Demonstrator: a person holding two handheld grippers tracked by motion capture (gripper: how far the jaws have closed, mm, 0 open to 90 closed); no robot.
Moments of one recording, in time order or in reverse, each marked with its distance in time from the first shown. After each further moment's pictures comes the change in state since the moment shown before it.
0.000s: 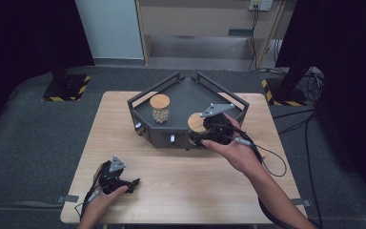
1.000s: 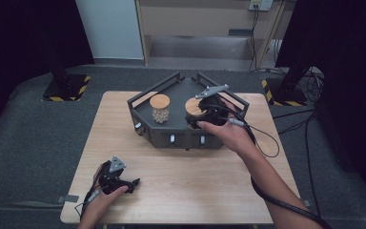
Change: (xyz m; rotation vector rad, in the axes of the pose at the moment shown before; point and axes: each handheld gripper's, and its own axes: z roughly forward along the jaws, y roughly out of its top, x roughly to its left) left arm 0.000 0.000 0.000 -0.001 0.001 -0.001; right arm -0.023 0.036 0.023 0.015 -0.026 0.018
